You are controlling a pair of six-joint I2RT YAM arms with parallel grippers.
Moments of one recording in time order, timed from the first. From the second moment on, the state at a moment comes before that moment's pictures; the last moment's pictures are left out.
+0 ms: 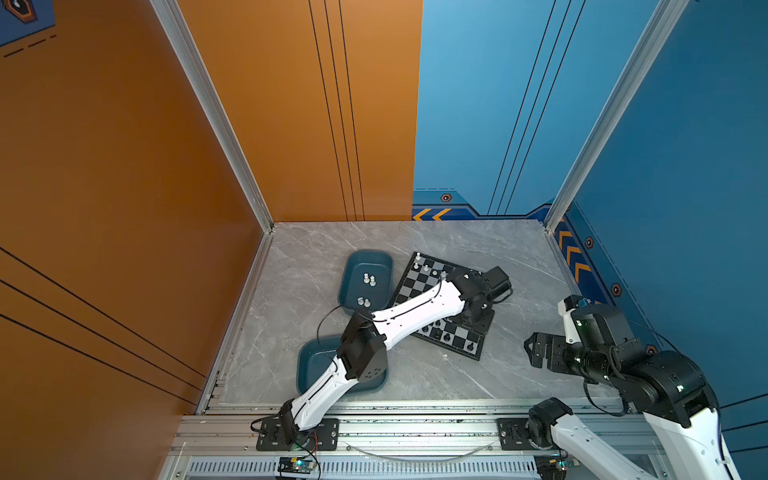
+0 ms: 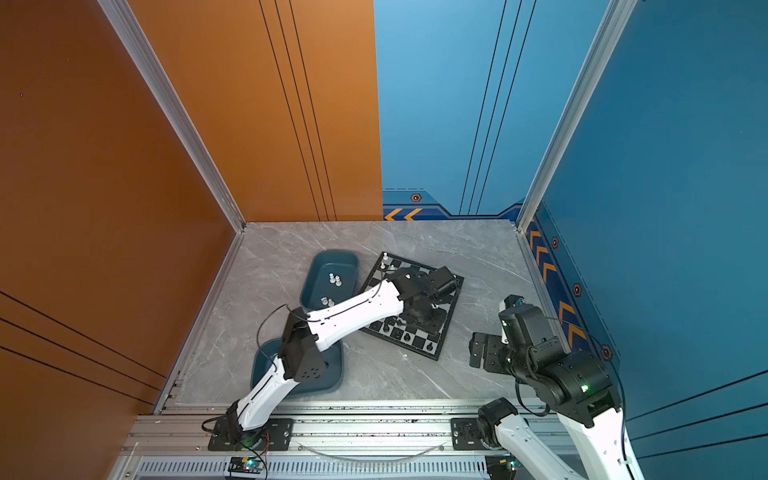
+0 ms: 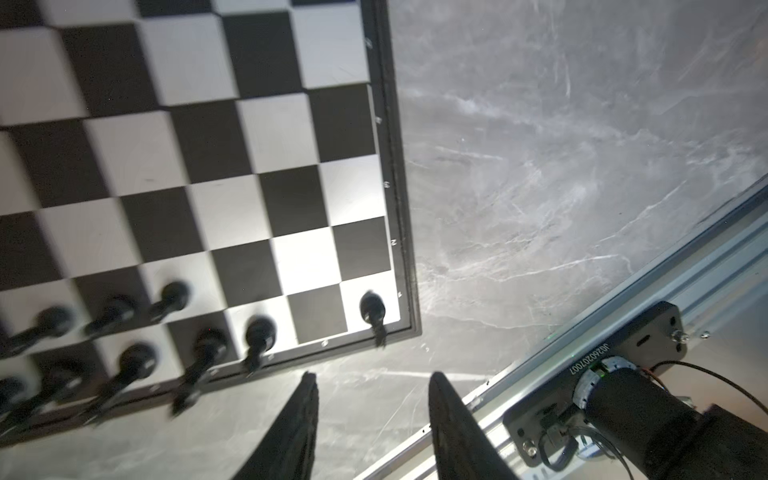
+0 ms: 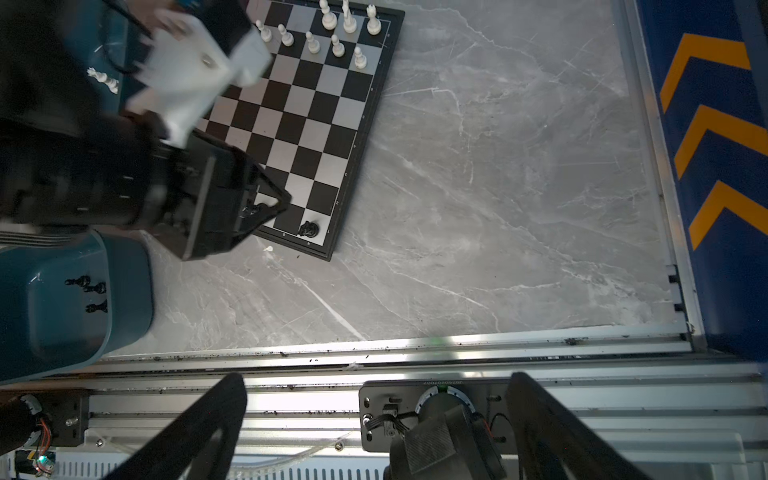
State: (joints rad) left arm -1.04 2.26 2.29 -1.26 0.02 -0.58; right arm 0.39 0.73 1.25 -1.53 0.10 0.48
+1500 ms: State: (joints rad) left arm -0.71 1.29 0.73 -0.87 0.03 -0.98; right arm 0.56 1.55 1.61 -1.09 -0.07 0.36
